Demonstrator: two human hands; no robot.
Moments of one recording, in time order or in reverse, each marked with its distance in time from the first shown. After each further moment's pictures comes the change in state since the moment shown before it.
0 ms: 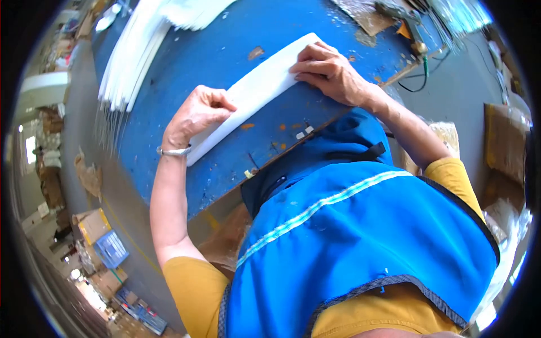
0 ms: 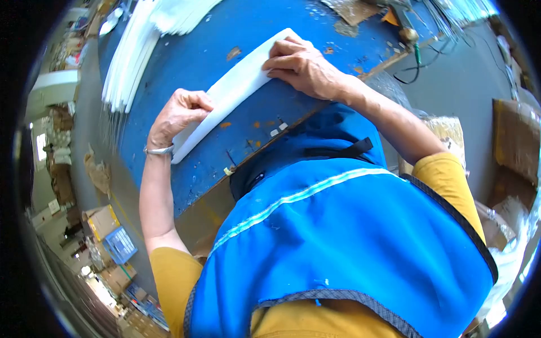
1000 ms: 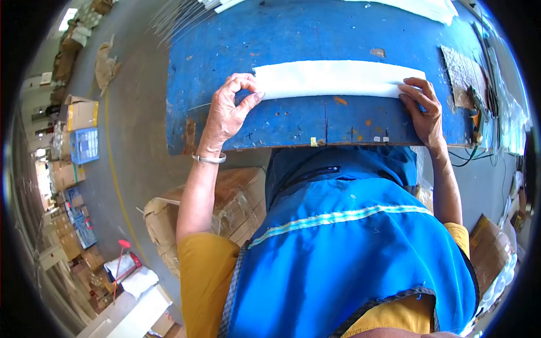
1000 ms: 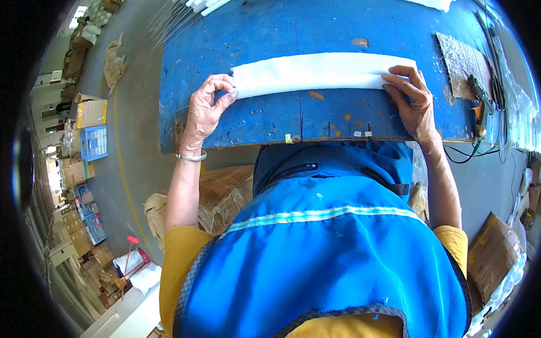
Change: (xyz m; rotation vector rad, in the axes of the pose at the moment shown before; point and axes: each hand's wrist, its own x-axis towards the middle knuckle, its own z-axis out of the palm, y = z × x) left_hand -0.134 -0.101 0.041 0.095 0.862 0.319; right_hand 0.004 -0.014 -0.001 -0.027 -0.119 0.151
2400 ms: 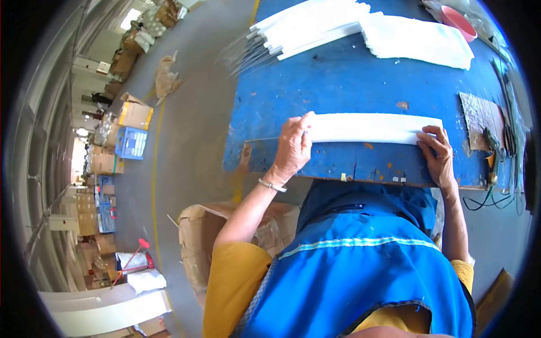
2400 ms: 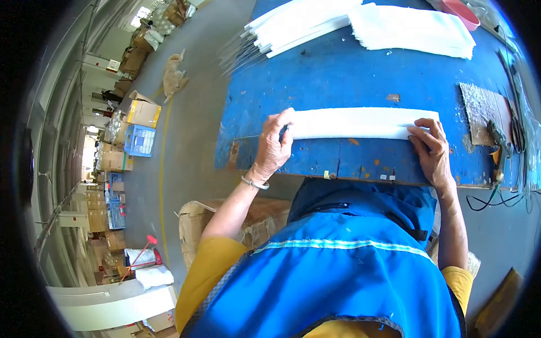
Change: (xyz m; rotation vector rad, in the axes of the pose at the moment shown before) left_hand -0.003 0.027 0.033 0.537 0.251 0.365; right_hand -0.001 -0.004 -0.002 0.059 0.043 -0.004
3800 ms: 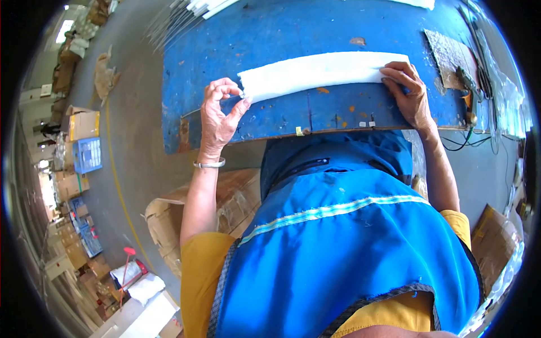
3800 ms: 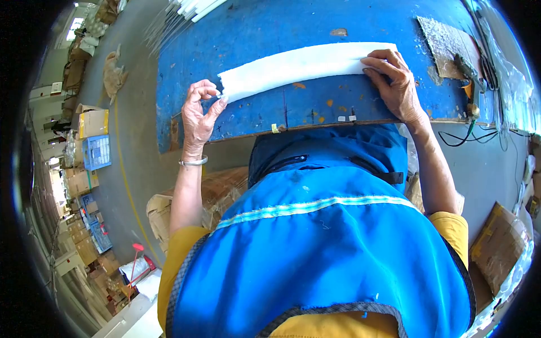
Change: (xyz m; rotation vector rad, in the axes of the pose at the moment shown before) left_hand -0.017 -0.014 -0.016 -0.276 -0.048 -0.268; right_hand 0.001 0.006 0.003 -0.049 -0.011 -0.069
